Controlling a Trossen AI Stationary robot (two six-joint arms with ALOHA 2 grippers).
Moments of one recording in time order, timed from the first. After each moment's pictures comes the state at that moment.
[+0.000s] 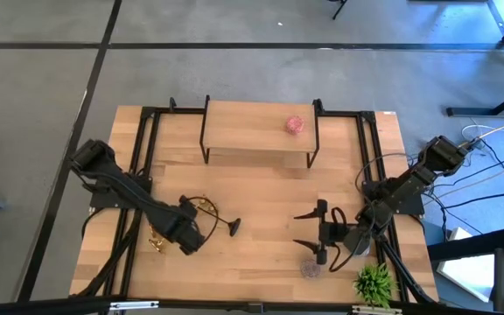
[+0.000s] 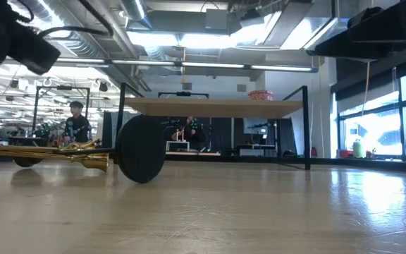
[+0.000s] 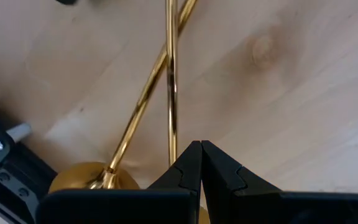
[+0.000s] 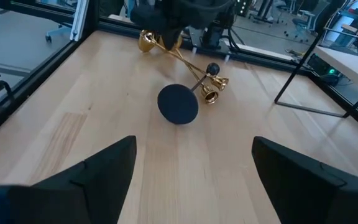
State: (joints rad) left arm -0.59 1.60 0.99 -1.05 0.02 -1.47; right arm 0.79 1.42 0.49 0.50 0.83 0.11
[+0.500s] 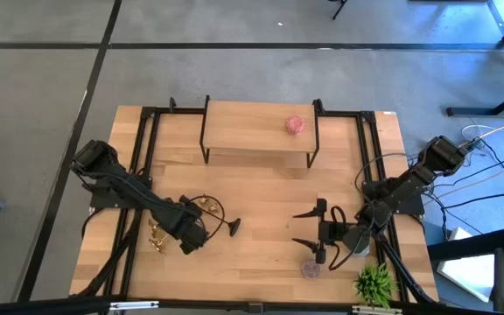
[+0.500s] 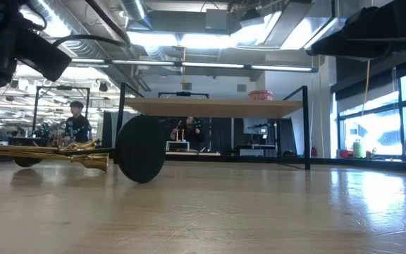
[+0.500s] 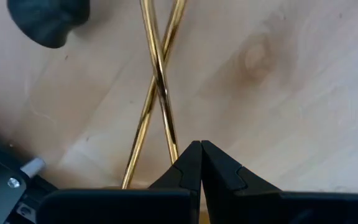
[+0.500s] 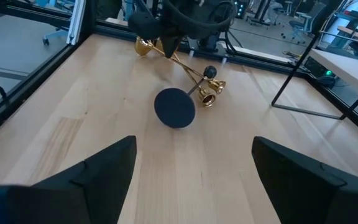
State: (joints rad) left arm -0.55 1.61 0.99 -1.05 0.02 -1.27; right arm 0.78 1.42 0.49 0.52 0.83 0.10
